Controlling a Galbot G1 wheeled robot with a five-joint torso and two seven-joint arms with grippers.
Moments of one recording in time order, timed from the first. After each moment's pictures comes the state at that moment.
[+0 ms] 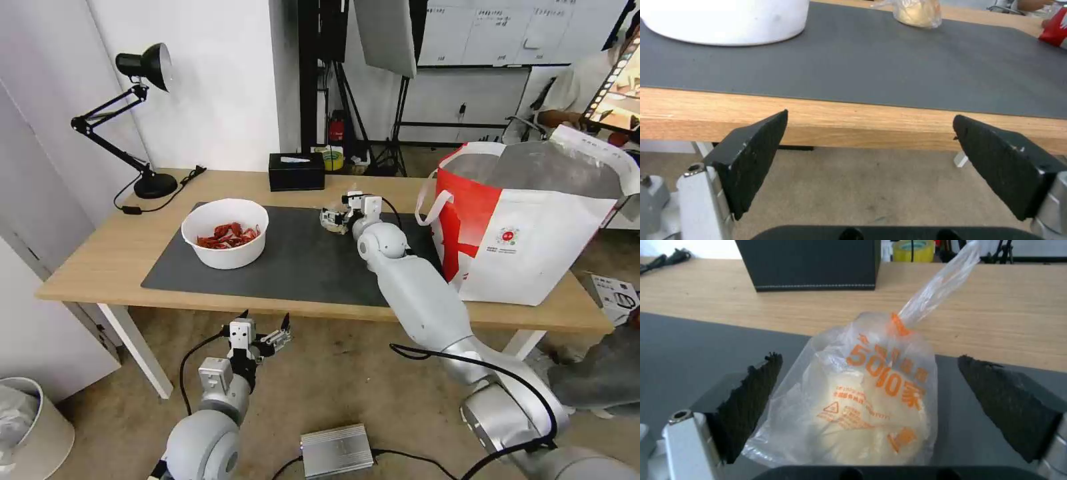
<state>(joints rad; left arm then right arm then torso) 1.43 -1.23 -0.24 -2.10 -0.37 0.25 -0.26 -0.29 1.46 0.00 0.99 0.55 -0.40 0.15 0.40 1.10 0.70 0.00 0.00</state>
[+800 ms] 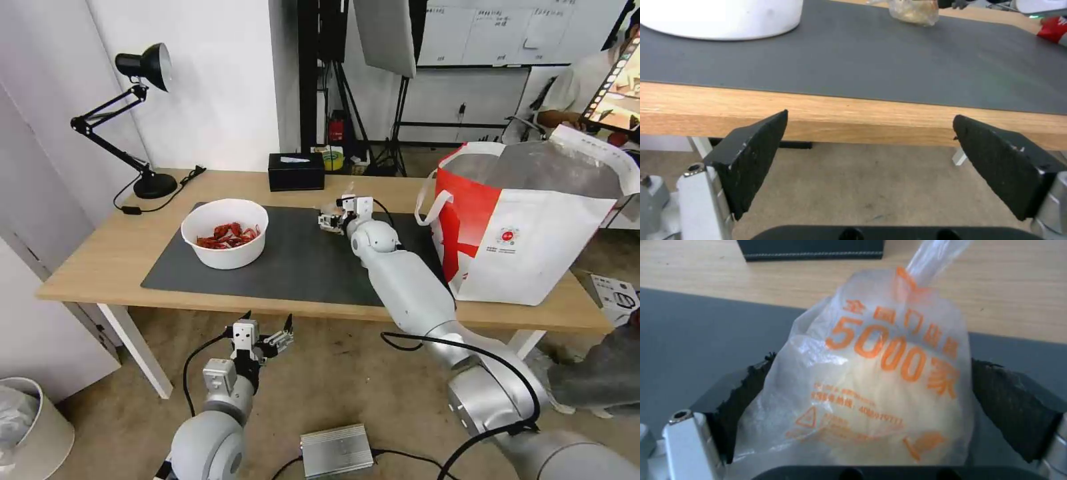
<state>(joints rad) 1.43 -1.25 -0.23 -2.09 -0.35 0.25 -0.26 -0.24 1.53 0.02 0.82 0.50 -0.39 0.10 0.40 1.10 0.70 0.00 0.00</state>
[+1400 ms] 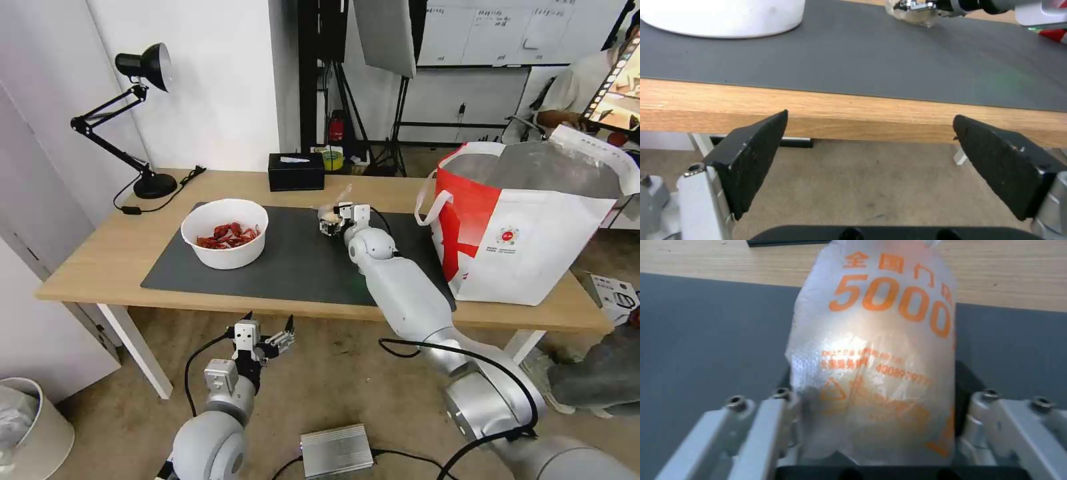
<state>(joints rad) 1.43 -1.24 -0.23 -2.09 -0.35 0.25 -0.26 -0.27 1.53 0.03 0.84 0.50 -0.39 0.10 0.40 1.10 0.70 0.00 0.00</state>
